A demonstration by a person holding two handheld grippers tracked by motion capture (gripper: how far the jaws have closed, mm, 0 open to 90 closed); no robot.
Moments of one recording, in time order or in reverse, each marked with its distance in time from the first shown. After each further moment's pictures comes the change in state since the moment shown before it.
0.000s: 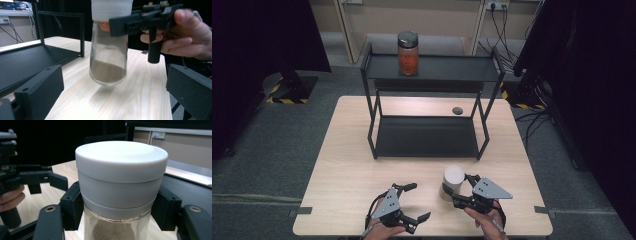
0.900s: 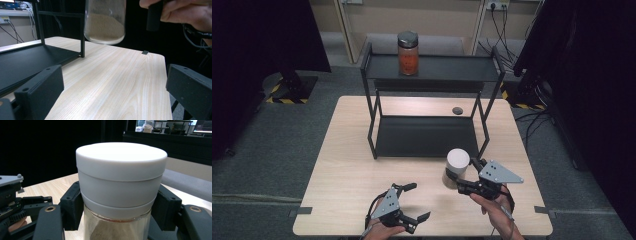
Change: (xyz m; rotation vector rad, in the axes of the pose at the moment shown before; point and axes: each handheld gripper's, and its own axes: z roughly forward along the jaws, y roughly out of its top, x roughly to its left) left arm 0.000 0.000 0.000 -0.001 0.001 -0.001; right arm -0.012 0.062 -0.005 -0.021 0.005 -0.035
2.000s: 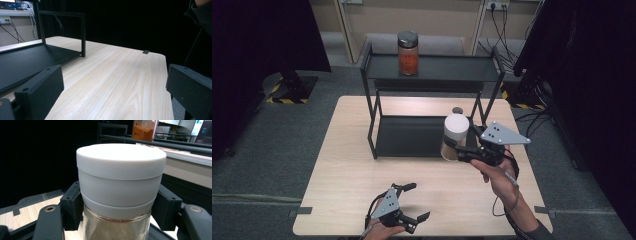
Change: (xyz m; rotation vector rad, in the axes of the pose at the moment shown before) left arm 0.000 -0.001 0.000 0.001 0.006 0.000; right arm -0.029 0.089 0.021 -0.030 0.025 -0.034
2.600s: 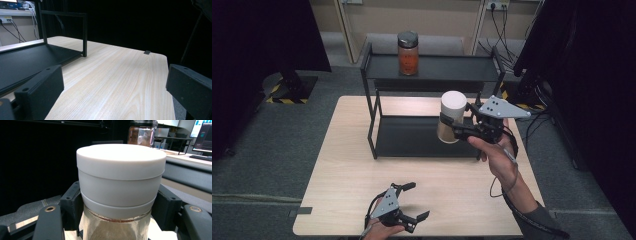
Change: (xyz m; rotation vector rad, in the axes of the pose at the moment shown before) left arm 0.000 -0.001 -0.001 -0.004 0.008 -0.004; right arm -0.015 0.047 0.019 -0.011 -0.002 0.015
